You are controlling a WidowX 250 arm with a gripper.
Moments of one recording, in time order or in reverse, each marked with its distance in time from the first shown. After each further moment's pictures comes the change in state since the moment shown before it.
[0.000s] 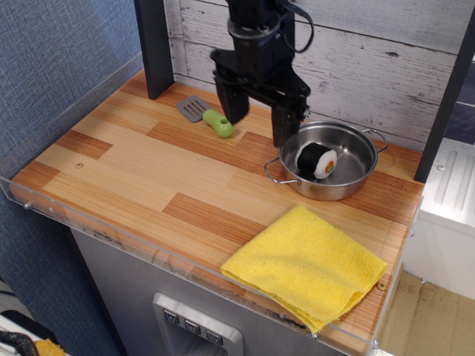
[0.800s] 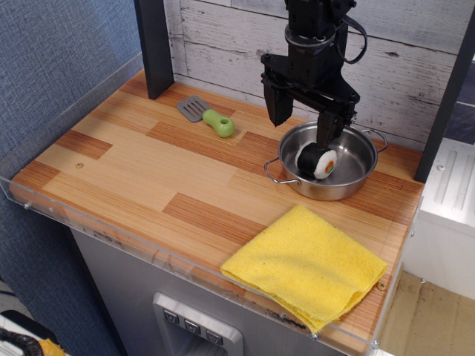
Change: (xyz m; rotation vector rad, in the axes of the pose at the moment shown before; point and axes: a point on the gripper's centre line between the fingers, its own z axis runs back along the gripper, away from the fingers) arm 0.034 -0.026 -0.021 0.016 0.012 -0.038
